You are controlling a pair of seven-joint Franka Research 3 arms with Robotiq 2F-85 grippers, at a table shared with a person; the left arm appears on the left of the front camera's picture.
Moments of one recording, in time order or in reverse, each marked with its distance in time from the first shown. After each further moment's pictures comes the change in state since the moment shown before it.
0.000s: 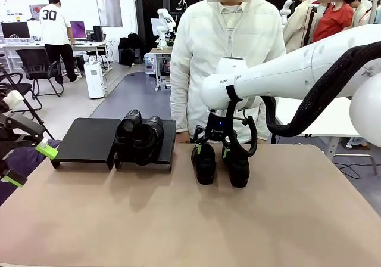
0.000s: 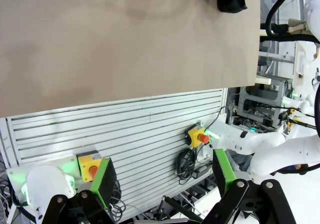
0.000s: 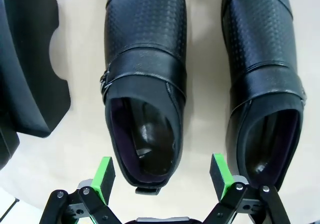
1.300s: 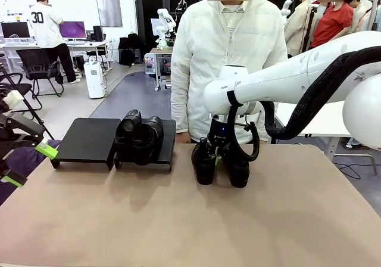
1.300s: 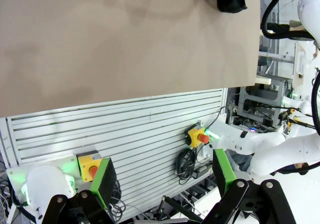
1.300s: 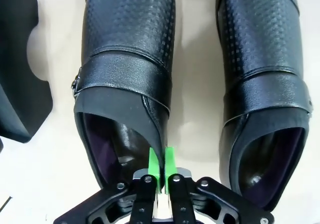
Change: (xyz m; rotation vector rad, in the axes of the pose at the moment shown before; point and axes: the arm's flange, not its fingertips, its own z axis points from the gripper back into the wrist) left arm 0.000 0.000 0.000 0.000 0.000 0.000; right arm 0.005 -0.012 -0.023 -0.013 0.048 0.019
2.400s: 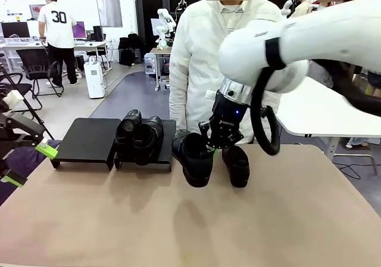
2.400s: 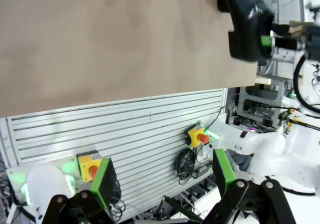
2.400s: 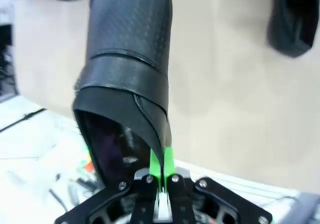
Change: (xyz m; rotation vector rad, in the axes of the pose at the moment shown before) left arm 0.000 0.000 0.000 0.000 0.001 0.001; right arm -0.207 0.010 0.127 0.216 -0.035 0.195
